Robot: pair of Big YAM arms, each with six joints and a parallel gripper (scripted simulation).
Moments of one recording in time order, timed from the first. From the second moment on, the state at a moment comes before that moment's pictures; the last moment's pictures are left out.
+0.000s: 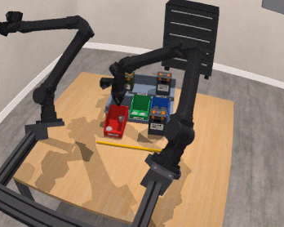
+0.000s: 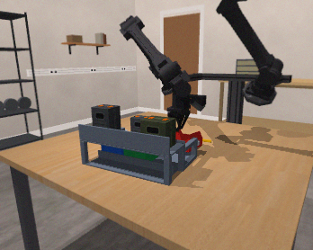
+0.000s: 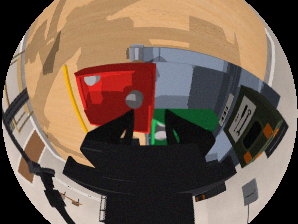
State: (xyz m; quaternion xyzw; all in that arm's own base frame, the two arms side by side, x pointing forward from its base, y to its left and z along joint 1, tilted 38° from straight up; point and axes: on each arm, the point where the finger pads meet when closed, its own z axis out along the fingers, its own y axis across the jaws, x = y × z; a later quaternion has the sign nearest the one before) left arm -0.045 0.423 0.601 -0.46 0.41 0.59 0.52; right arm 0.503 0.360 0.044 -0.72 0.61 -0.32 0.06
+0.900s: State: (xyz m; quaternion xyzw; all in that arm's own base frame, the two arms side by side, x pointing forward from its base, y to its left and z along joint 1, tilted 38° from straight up) left arm -0.045 0.423 0.601 -0.46 0.41 0.59 0.52; right arm 0.504 0.362 0.046 -0.72 0.61 -0.32 0.06
